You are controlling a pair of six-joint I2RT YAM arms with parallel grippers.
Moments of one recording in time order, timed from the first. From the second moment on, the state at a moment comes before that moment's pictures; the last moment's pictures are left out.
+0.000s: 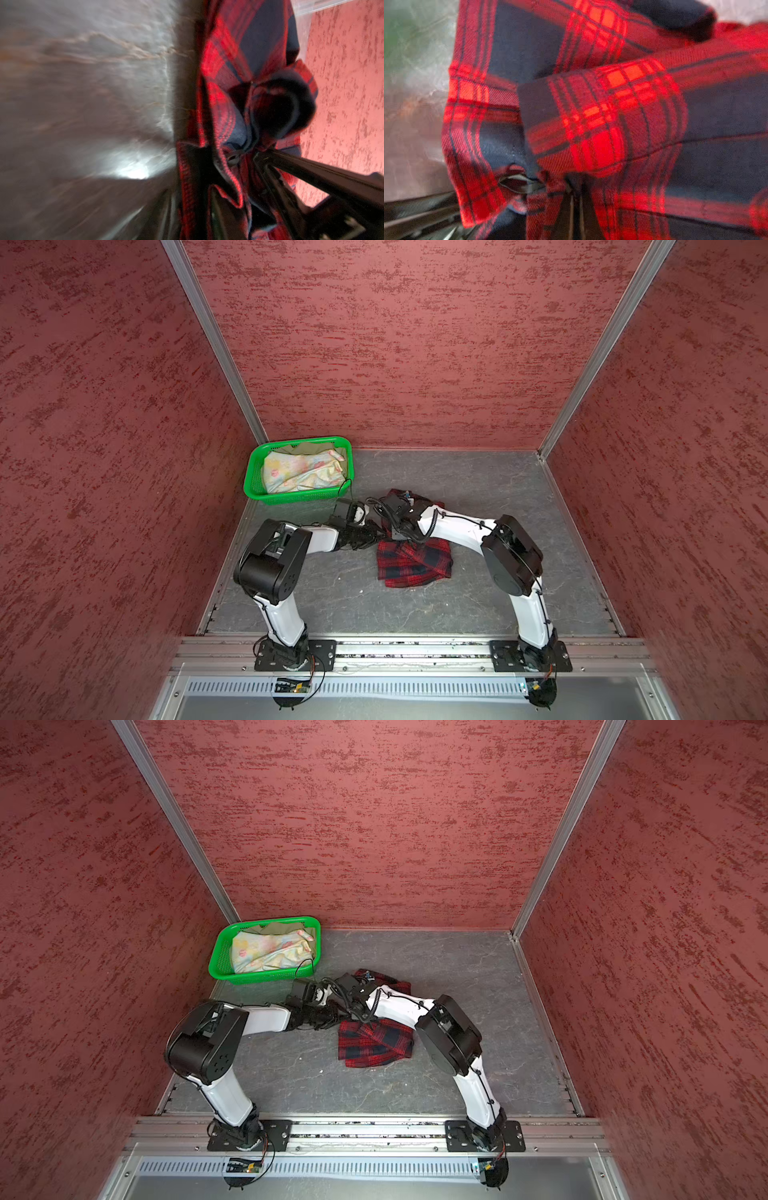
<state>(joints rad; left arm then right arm) -0.34 1.78 0.78 0.10 0.57 -0.72 0.84 2.10 1.58 -0.72 0.33 0.78</state>
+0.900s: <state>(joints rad) -0.38 1.84 0.80 0.17 0.58 -0.74 0.85 1.84 1.47 -0.68 0.27 0.74</state>
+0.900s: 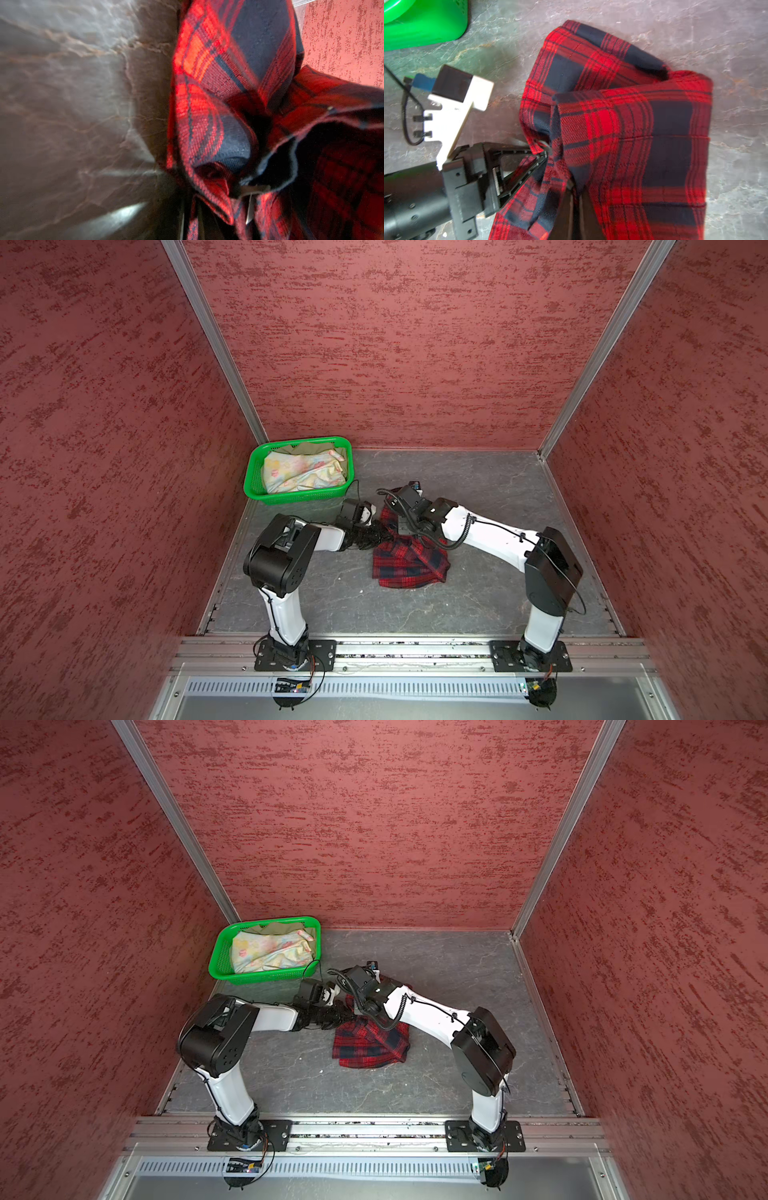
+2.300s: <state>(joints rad) -0.38 1.74 0.70 0.16 0.58 -0.79 0.90 2.04 1.52 -0.72 0.28 0.80</state>
